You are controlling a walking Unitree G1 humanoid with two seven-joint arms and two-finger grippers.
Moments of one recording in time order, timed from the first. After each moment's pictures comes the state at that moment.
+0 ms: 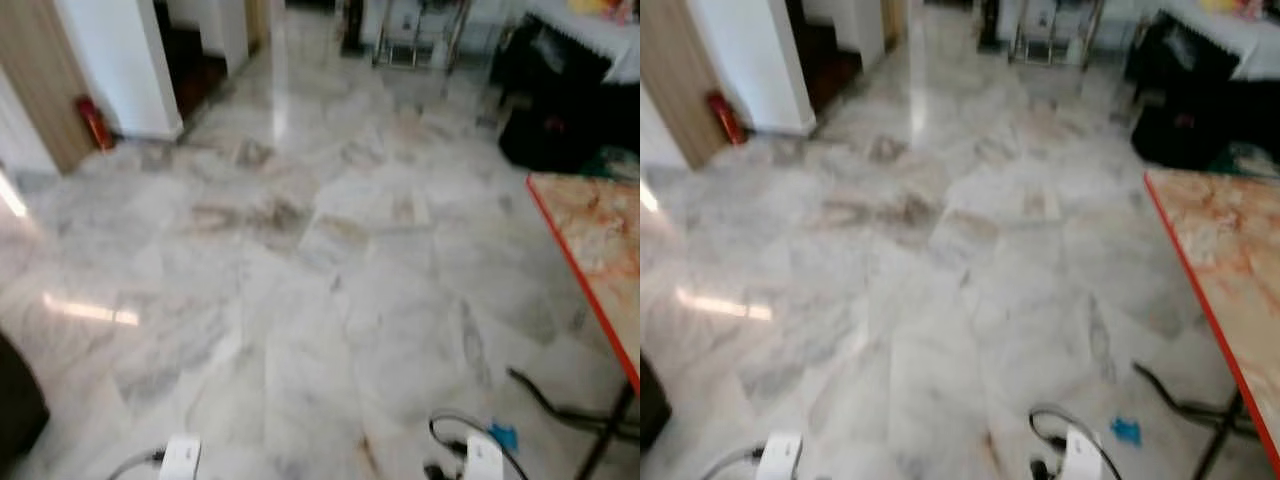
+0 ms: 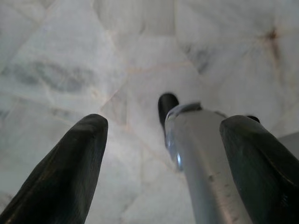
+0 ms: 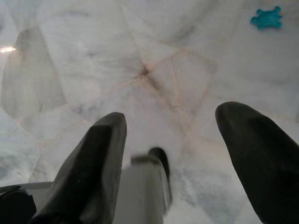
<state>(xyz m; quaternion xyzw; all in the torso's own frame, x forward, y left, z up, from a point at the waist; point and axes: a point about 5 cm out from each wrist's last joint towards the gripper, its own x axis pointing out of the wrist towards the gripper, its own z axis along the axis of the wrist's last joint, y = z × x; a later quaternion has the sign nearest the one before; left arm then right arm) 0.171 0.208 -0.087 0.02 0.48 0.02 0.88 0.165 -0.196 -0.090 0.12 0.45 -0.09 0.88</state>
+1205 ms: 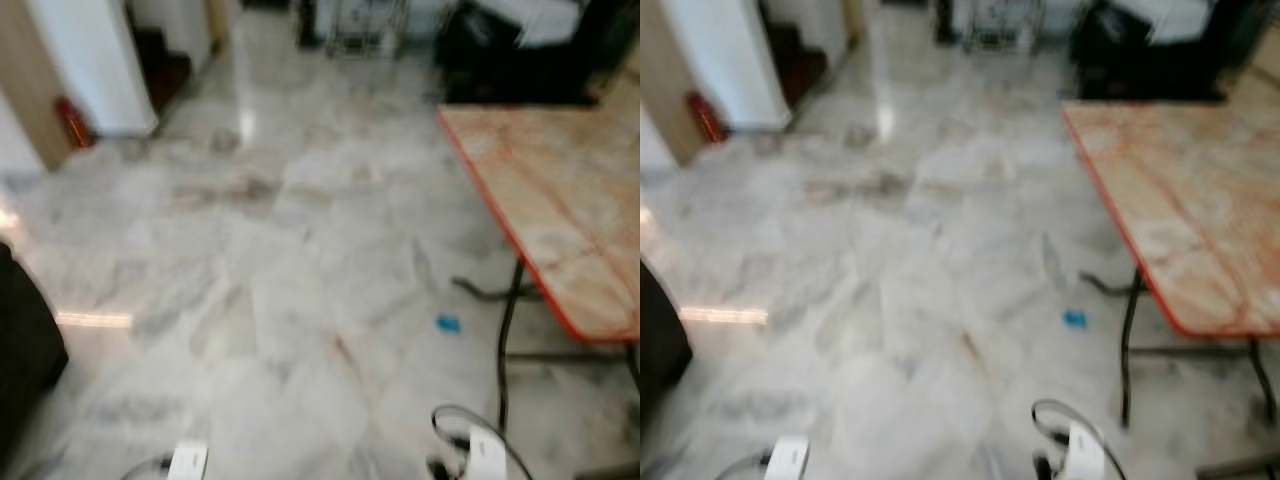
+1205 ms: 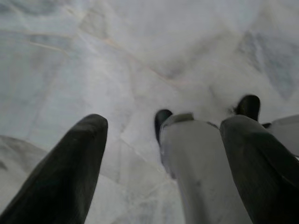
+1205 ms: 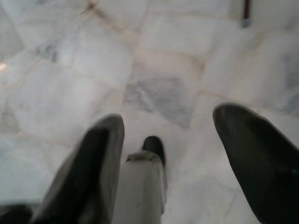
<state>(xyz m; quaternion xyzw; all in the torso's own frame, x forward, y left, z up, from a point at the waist) 0.173 0.203 -0.087 0.02 0.48 0.01 0.88 0.162 -0.201 -0.091 0.12 0.45 -0.10 0.88</state>
